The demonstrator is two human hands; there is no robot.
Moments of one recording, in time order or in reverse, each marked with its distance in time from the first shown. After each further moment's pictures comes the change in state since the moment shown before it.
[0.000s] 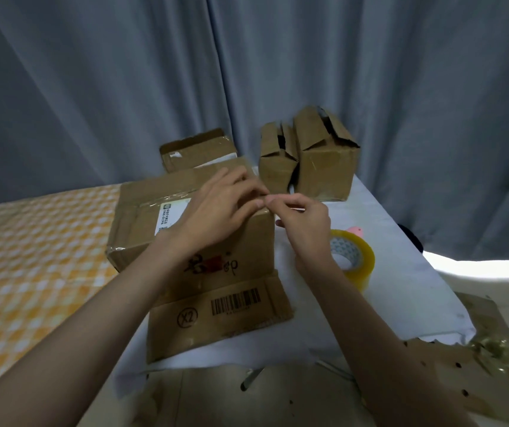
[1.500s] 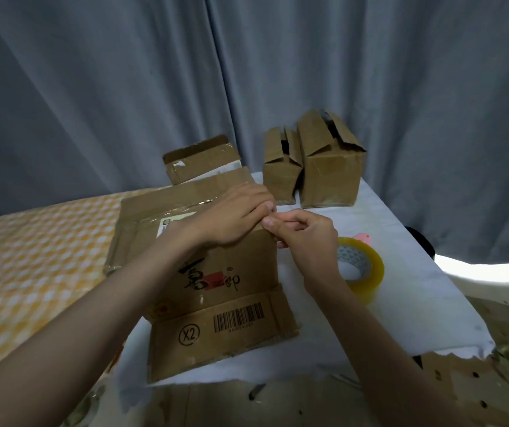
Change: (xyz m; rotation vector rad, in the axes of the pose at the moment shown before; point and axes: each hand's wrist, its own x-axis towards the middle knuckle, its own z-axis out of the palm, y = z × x) left_hand 0.026 -0.019 0.019 -0.235 -0.305 0.088; right_hand -0.008 0.004 -0.005 -0.031 -0.070 -0.038
